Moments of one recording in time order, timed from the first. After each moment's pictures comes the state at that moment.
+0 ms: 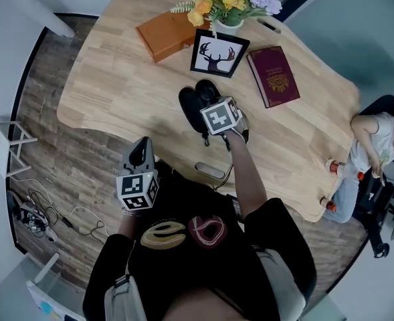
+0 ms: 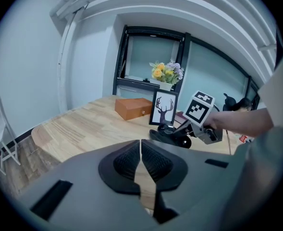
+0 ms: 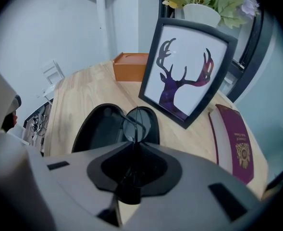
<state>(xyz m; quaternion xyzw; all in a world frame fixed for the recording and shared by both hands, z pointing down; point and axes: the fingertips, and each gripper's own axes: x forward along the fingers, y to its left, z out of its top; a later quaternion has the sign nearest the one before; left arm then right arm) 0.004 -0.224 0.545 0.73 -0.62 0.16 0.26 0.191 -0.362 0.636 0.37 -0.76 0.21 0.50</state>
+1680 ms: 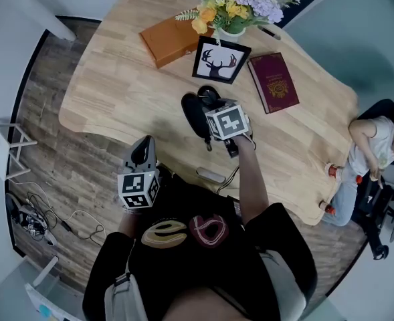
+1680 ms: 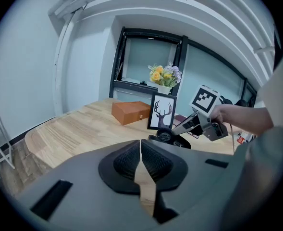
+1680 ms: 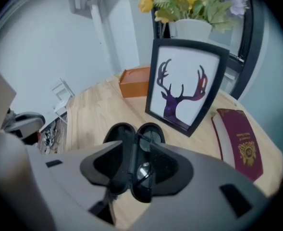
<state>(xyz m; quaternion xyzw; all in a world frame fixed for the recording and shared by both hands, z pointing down) 0.003 -0.242 0.539 0.75 -0.60 0.14 0.25 0.179 -0.359 0.603 0.36 -0.78 0.26 0.43</state>
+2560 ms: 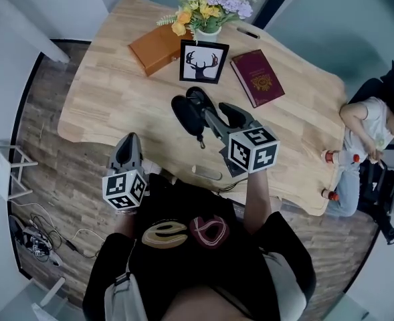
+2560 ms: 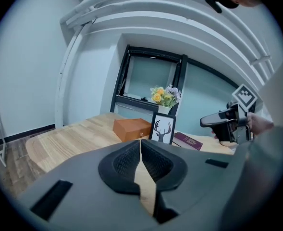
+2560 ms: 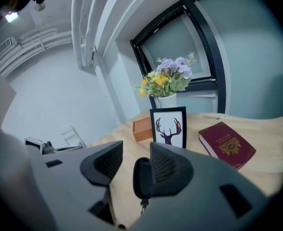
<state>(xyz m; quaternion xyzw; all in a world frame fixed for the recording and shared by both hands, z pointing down) -0.016 -0.241 0.487 0.75 -0.62 0.06 0.21 0.206 -0.304 0.446 0.43 -0.86 0.25 0.15</state>
